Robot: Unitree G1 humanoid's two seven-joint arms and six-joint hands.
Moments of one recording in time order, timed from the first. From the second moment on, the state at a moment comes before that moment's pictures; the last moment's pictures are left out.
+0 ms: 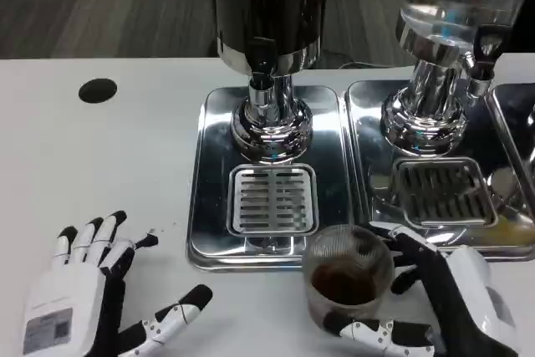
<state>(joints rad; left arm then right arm) 0.38 0.39 -0.20 0.04 0.83 -0.10 0.55 0.36 -0.24 0.22 -0.03 -0.54 -0.32 -0.25</state>
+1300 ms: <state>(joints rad) 0.32 0.39 -0.18 0.05 0.79 -0.13 0.54 0.33 -0.29 0.20 0.00 -0.40 -0.42 -0.11</state>
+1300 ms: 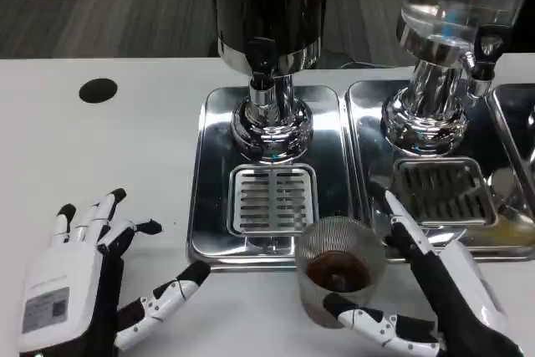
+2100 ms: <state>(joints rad) 0.35 0.37 -0.23 0.05 0.84 -0.11 0.59 0.30 -0.31 0.03 -0.05 -0.91 -0.19 -0.42</state>
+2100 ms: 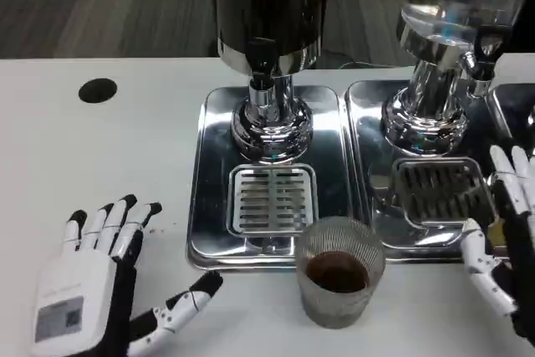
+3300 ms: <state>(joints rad) 0.51 0.34 -0.30 0.01 0.99 -0.09 0.75 0.25 -0.45 0.23 0.24 -0.99 -0.11 -0.67</state>
